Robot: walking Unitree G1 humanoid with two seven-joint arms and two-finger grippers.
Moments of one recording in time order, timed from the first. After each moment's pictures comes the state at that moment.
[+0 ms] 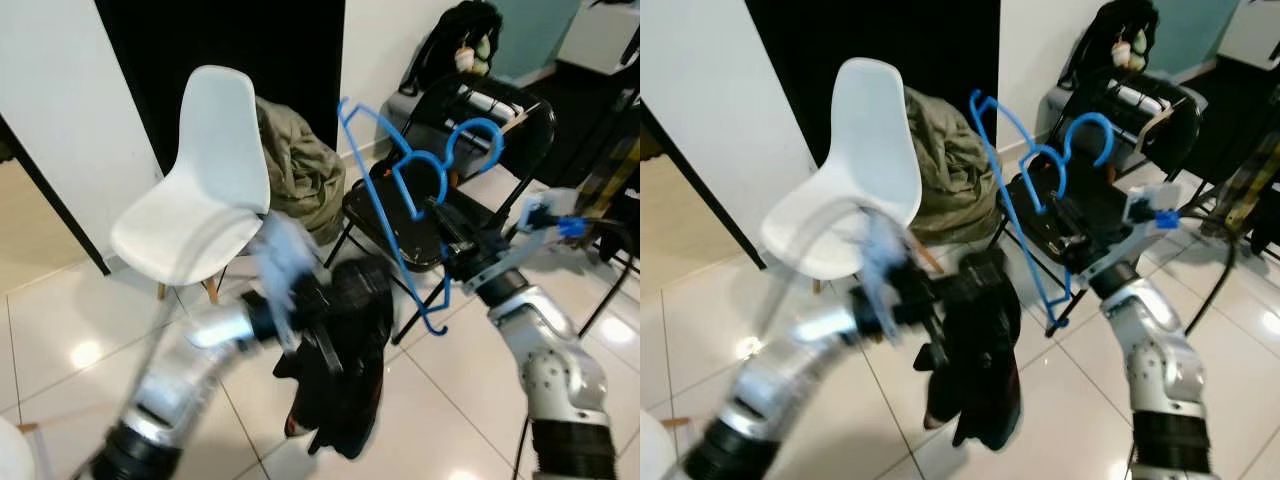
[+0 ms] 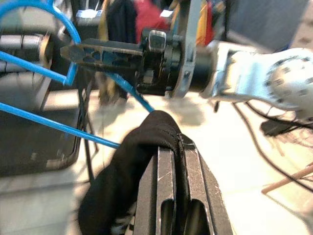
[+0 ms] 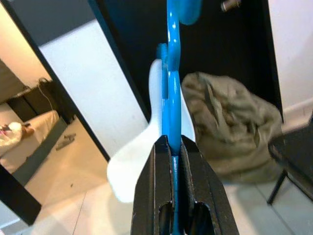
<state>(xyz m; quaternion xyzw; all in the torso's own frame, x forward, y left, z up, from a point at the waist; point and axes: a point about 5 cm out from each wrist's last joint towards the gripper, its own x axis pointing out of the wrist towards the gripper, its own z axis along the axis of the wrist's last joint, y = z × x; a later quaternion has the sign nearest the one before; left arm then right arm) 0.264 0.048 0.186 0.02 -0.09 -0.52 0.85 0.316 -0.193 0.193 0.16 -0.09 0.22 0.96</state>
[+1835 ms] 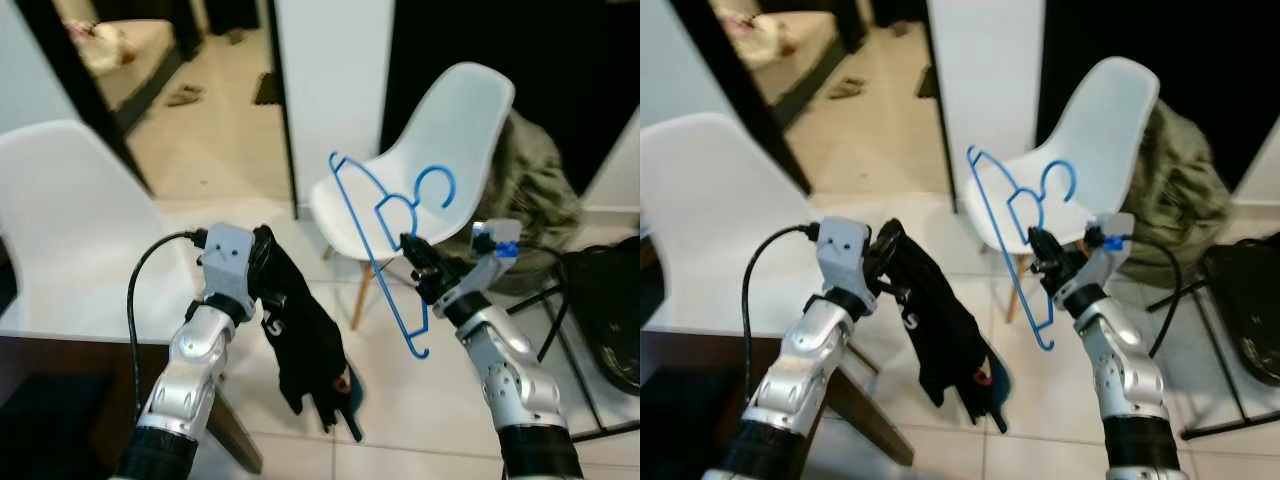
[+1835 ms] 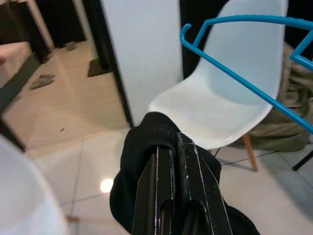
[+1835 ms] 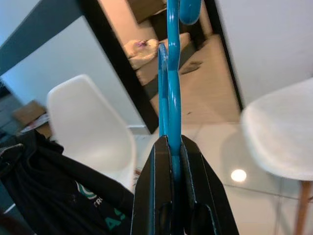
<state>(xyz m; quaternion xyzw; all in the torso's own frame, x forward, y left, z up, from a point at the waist) 0.317 0.122 0.157 0.02 -0.11 -0.13 0.98 0.322 -0.183 0.161 0.15 -0.07 0.21 0.97</state>
